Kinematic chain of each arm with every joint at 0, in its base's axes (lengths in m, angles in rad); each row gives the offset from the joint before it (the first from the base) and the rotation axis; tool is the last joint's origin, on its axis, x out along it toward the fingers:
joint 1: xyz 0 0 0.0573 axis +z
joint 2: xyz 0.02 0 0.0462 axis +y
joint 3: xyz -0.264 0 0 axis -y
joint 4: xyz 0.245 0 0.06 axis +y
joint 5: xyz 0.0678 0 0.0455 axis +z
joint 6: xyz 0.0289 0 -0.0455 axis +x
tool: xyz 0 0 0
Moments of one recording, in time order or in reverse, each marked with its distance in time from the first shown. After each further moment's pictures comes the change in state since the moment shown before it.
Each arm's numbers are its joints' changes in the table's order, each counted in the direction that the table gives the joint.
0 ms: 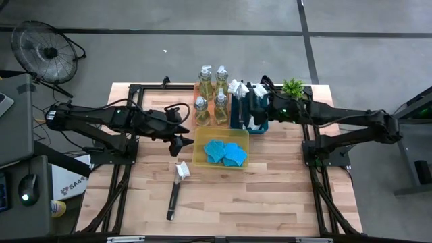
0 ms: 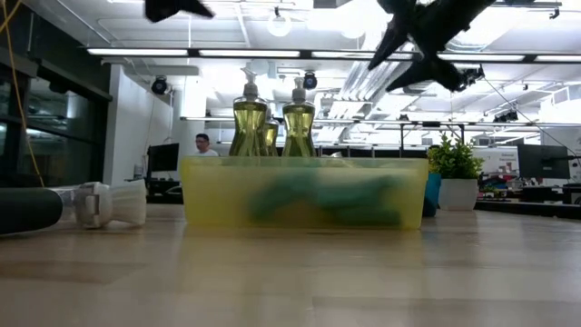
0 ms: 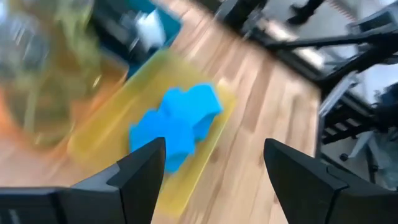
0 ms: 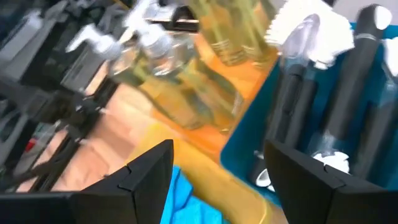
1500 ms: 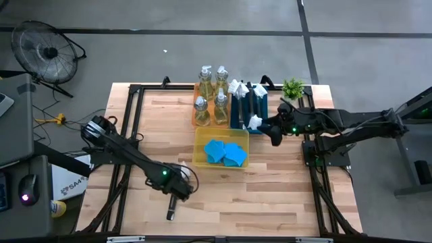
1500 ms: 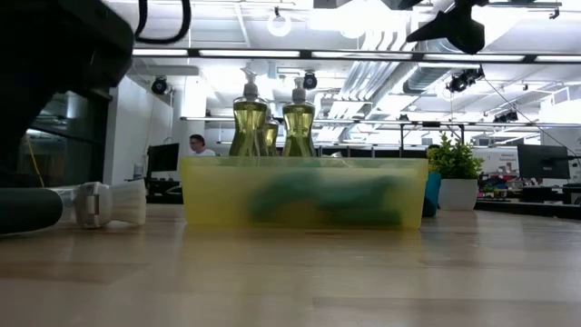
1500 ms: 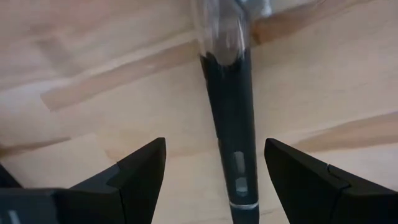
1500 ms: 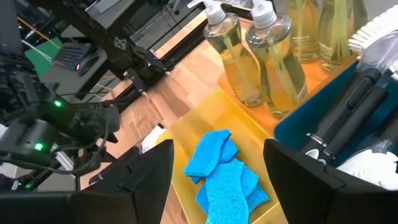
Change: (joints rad) left arm -0.418 0.599 0.000 0.302 -0.309 -1.162; right arm 0.285 -0.199 0.000 0.068 -0.040 -0.138
